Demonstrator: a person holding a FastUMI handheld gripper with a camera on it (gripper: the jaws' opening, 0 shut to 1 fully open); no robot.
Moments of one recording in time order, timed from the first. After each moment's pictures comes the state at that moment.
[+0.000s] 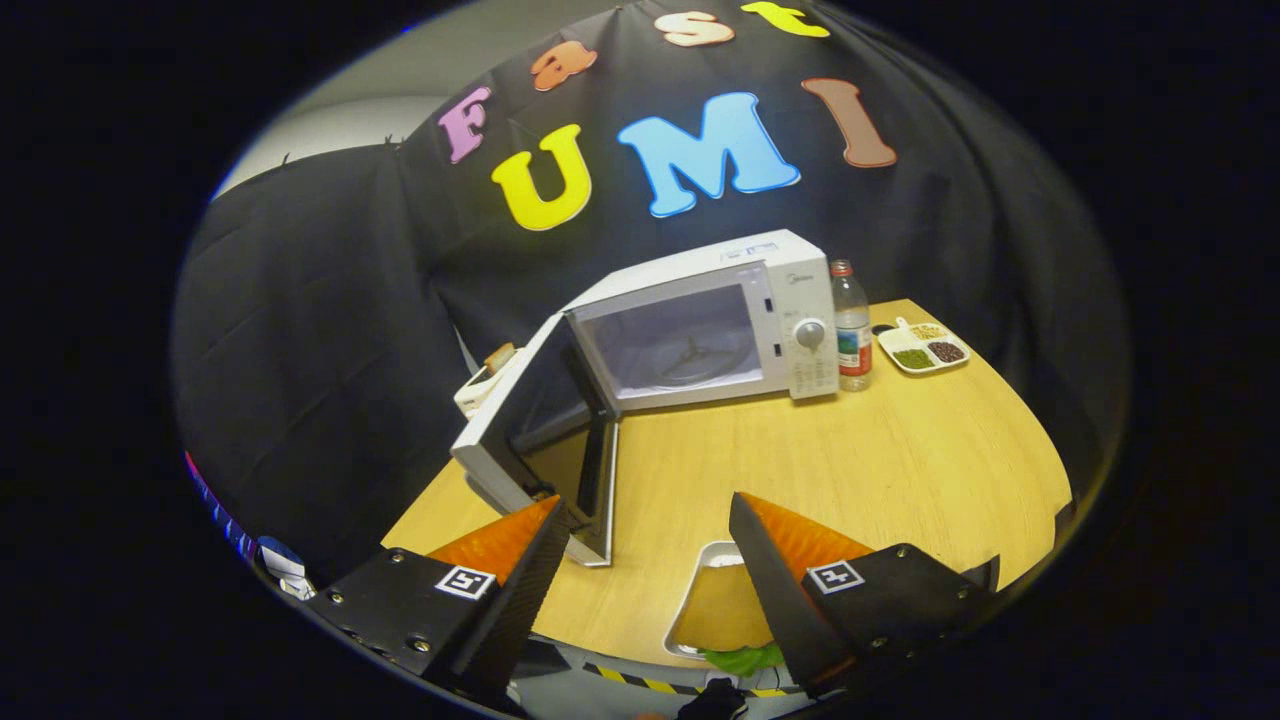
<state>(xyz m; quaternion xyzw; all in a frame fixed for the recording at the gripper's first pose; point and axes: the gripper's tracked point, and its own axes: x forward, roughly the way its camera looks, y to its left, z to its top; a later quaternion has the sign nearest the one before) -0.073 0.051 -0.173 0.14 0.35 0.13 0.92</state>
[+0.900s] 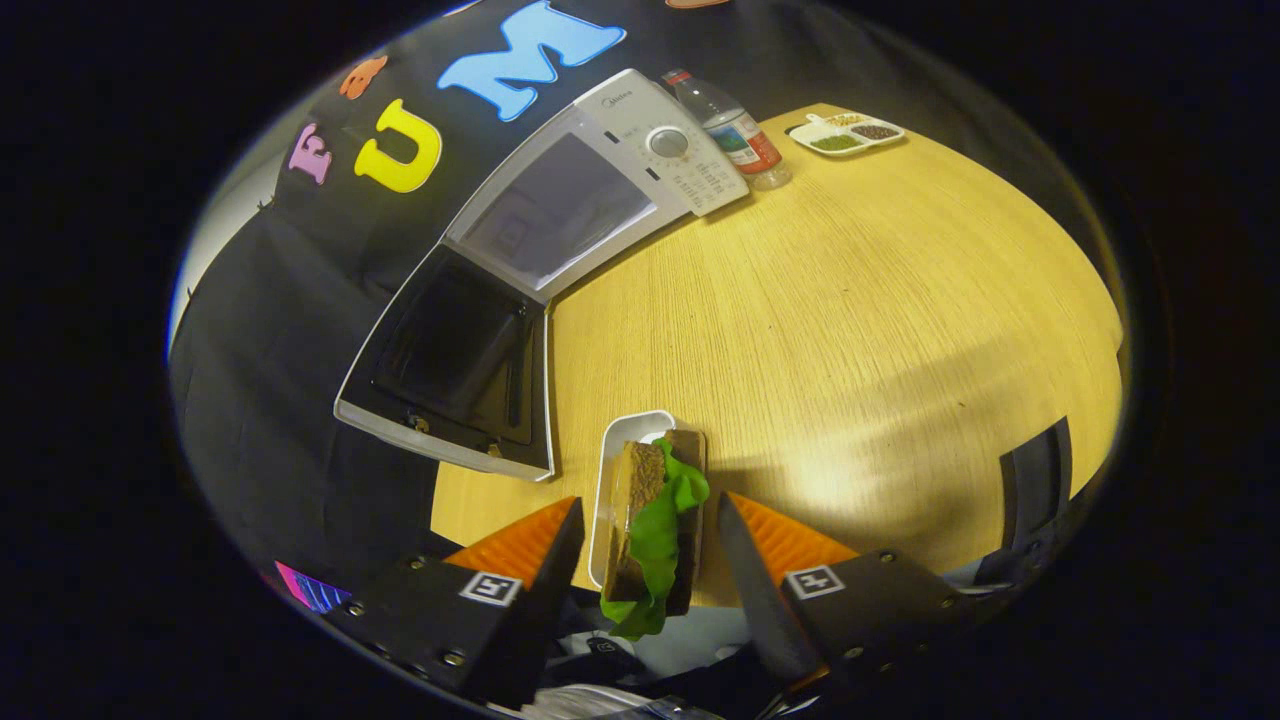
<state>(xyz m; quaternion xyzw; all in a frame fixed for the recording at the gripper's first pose) -0.111 0.004 -0.283 0.30 0.53 0.13 0.78</state>
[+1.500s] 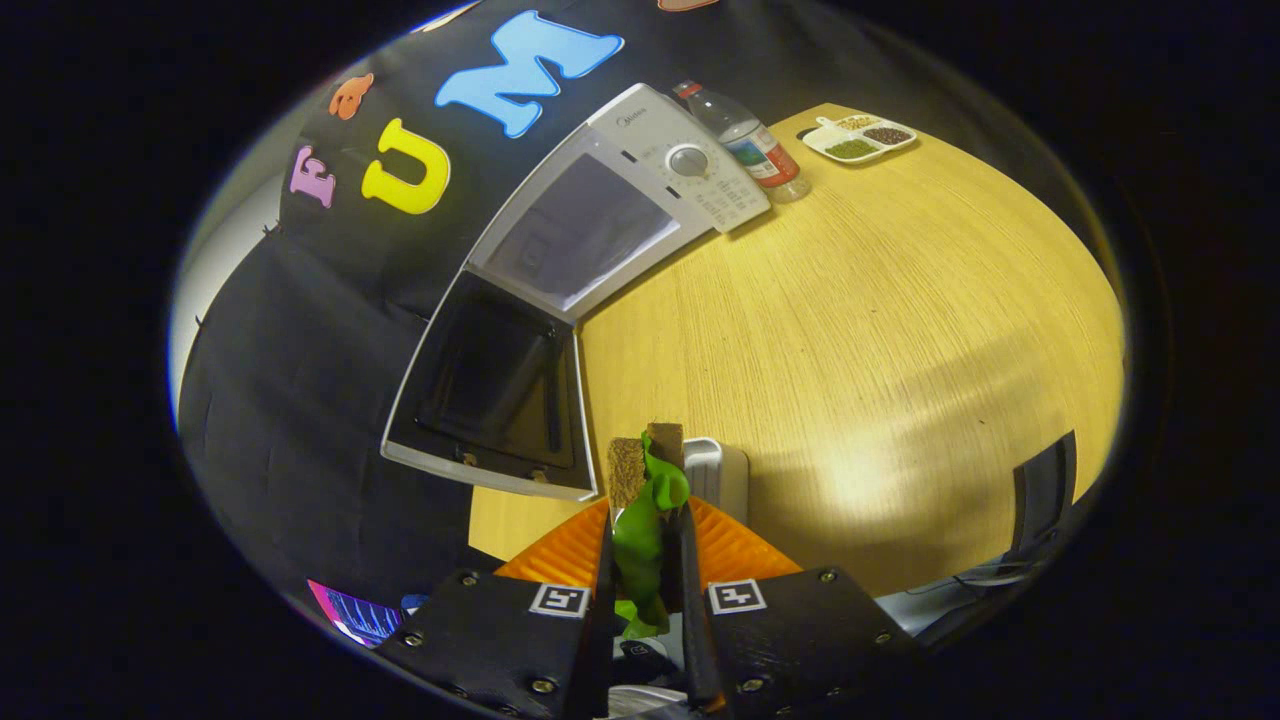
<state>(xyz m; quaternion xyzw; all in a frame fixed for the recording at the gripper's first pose) -0.076 0.017 -0.243 0.33 0.50 0.15 0.78</state>
